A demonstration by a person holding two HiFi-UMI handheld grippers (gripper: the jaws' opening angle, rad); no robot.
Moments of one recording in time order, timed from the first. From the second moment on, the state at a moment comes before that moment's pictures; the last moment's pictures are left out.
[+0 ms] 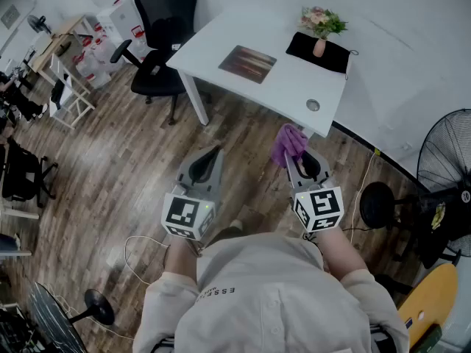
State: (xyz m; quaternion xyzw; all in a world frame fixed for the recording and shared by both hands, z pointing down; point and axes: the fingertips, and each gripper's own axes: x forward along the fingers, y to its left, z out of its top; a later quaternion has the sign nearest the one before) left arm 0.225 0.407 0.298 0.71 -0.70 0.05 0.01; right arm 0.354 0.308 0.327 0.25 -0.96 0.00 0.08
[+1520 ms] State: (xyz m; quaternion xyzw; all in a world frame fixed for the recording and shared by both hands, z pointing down) left arm 0.027 0.338 0.352 0.68 -0.73 0.07 0.05; right arm 0.163 0.198 0.389 0.26 -0.95 0.07 0.13
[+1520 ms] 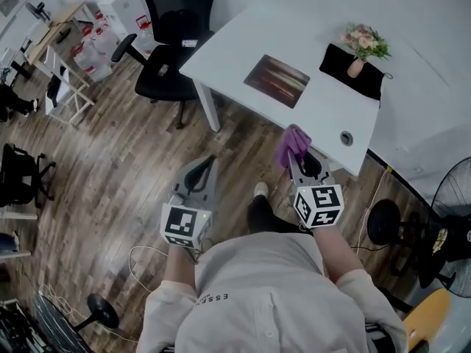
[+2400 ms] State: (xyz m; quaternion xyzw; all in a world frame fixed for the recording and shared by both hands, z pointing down) left arm -0.074 0.041 0.343 0.71 -0.70 0.07 0.06; right arm 0.088 -0.061 0.398 0.28 -0.94 0.10 0.16
